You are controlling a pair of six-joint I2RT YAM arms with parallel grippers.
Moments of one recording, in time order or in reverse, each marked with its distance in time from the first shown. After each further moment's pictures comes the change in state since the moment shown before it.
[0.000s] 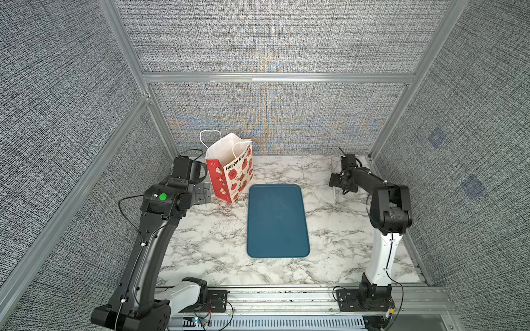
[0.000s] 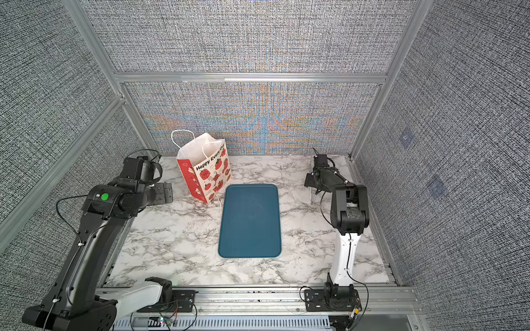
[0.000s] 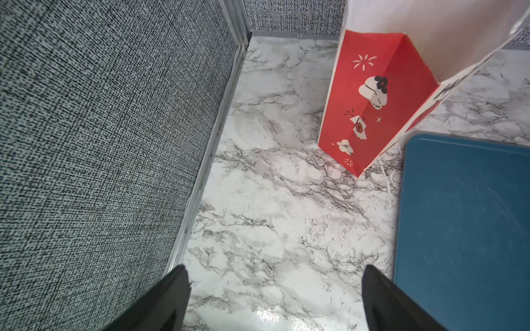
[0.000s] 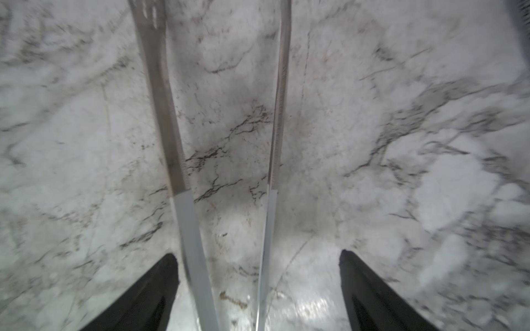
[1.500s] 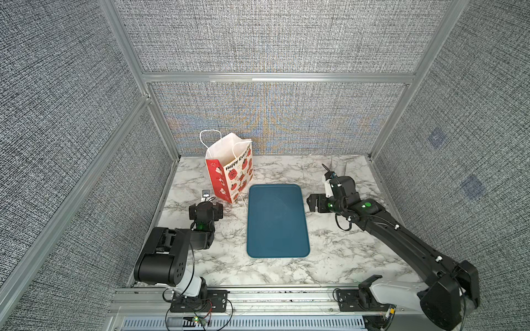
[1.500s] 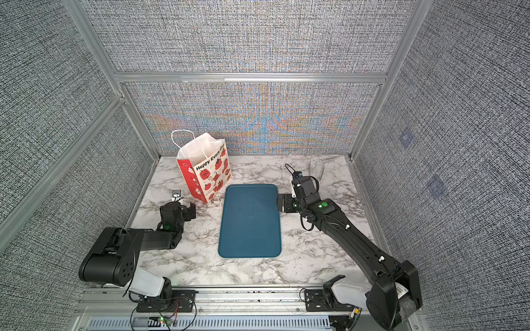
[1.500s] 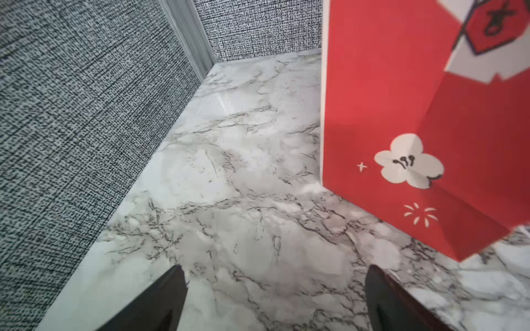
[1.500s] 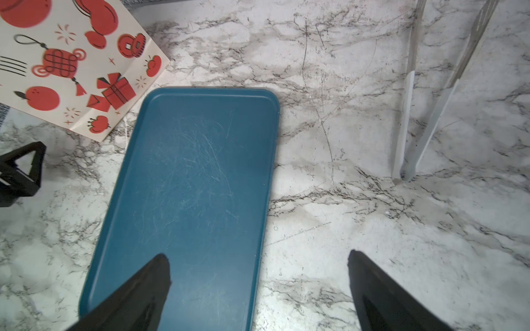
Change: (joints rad) left arm 0.134 0.385 -1.102 1.937 0.064 0.302; right arm 0.445 -0.854 -0.568 -0.022 -0.103 0.088
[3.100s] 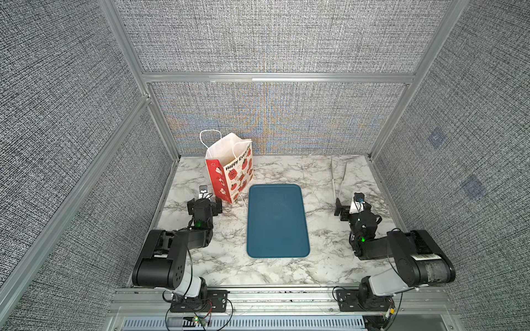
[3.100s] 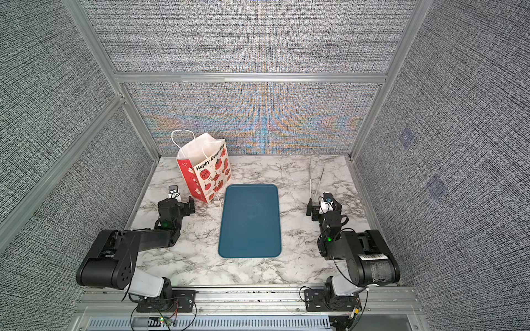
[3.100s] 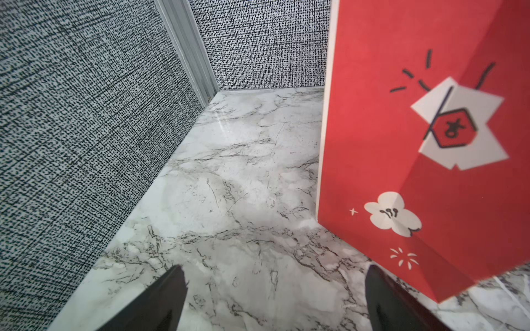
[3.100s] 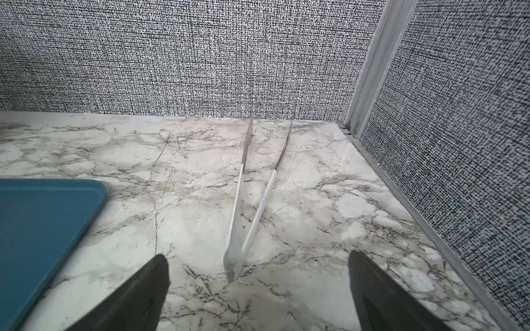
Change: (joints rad) left arm 0.011 -0.019 0.024 0.025 0.030 -0.016; right arm -0.416 0.285 -0.771 1.687 0.053 -0.380
